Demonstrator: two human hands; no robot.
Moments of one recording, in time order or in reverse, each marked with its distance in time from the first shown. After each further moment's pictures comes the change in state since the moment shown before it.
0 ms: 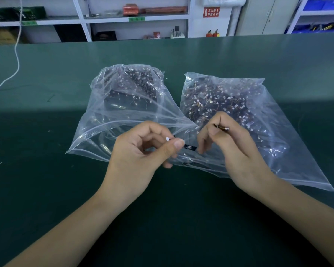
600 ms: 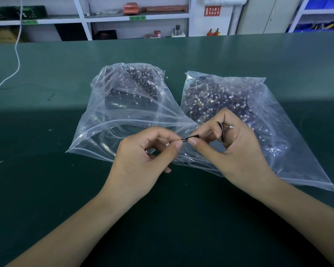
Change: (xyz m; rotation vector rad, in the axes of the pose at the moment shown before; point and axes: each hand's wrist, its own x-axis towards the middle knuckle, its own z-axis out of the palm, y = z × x) left_hand -0.001 -0.009 0.001 0.162 -0.027 -0.037; right_hand 0.003 -0.004 0.008 0.035 0.079 -0.049
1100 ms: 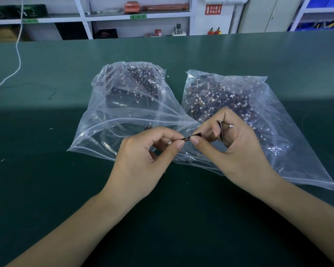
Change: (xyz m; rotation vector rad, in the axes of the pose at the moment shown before) left_hand -0.002 -0.005 -0.003 0.226 0.003 0.110; right_hand -0.001 0.005 -0.001 -0.018 -0.023 0.008
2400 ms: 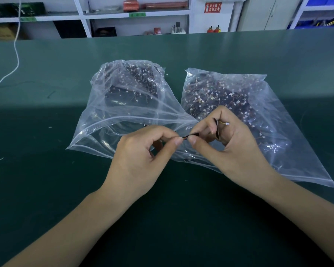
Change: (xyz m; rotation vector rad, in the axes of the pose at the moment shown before) left_hand 0.003 0.003 -0.003 0.168 0.031 0.160; right_hand 0.000 -0.004 0.000 0.014 -0.054 0.016
